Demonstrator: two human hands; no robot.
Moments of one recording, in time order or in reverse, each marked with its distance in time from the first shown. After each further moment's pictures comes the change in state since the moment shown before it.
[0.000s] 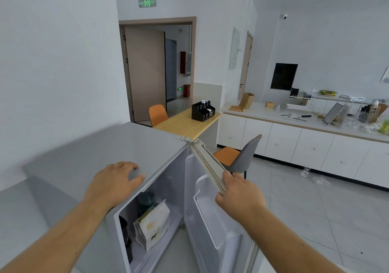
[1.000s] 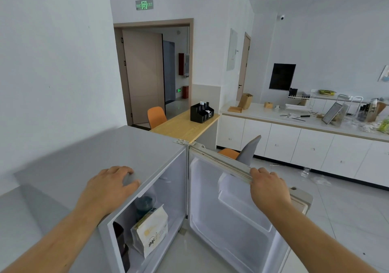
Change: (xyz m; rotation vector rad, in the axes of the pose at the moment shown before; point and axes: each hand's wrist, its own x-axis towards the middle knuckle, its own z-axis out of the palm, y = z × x) left_hand 0.004 0.000 0.002 -0.023 0.031 -0.023; right_hand 0.031 0.091 0.004 -0.205 0.079 0.137
